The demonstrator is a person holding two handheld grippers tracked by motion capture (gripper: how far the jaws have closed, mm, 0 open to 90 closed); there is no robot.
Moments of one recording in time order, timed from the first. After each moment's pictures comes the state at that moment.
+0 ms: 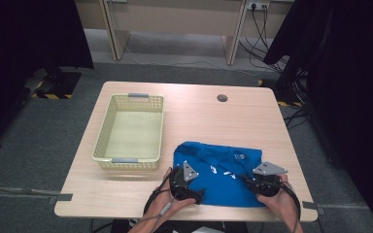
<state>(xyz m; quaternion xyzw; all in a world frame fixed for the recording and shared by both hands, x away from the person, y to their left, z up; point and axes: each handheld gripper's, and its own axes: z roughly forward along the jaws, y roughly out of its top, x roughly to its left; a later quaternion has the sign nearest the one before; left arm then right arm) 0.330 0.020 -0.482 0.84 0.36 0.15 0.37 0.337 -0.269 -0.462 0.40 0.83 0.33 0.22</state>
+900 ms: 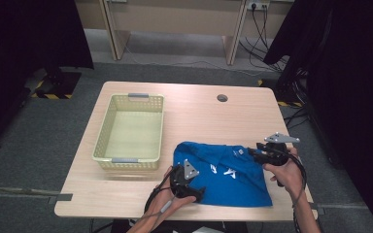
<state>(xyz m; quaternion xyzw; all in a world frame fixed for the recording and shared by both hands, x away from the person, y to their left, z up) 0.336 0.019 -0.479 0.84 0.35 0.15 0.38 0.402 -0.292 -0.425 0.46 0.78 0.36 0.21</state>
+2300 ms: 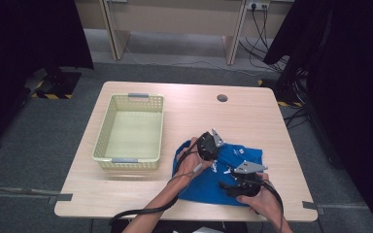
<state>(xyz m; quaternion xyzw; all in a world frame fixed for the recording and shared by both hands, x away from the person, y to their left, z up) 0.443 -0.053 -0.459 0.87 0.28 0.24 0.34 0.339 -0.219 -0.473 0.39 0.84 0.36 0.14</state>
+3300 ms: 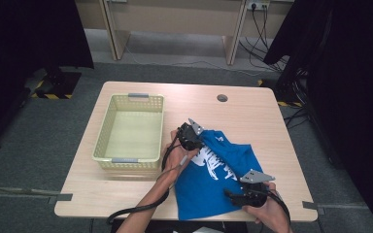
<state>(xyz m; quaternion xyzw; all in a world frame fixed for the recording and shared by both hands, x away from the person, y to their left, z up) 0.460 -0.001 -0.455 0.80 0.40 0.28 0.35 0.312 -0.232 -0.474 0.40 0.83 0.35 0.15</state>
